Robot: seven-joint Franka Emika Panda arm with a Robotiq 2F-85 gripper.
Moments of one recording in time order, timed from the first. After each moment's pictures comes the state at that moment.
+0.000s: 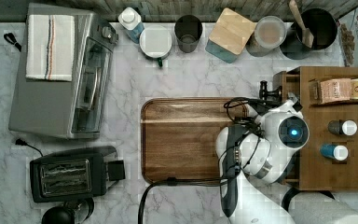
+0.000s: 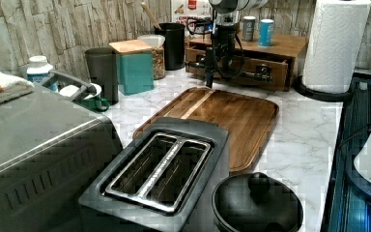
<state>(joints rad) -0.31 0.27 -0.07 -2.30 0.09 1.07 -1.10</state>
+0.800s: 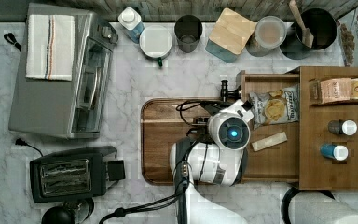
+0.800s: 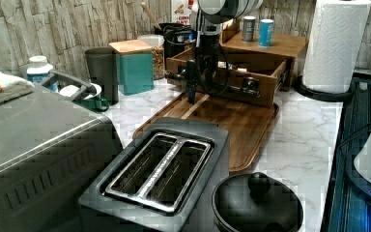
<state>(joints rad) -0.13 0.18 0.00 -2.44 0.05 1.13 -0.89</state>
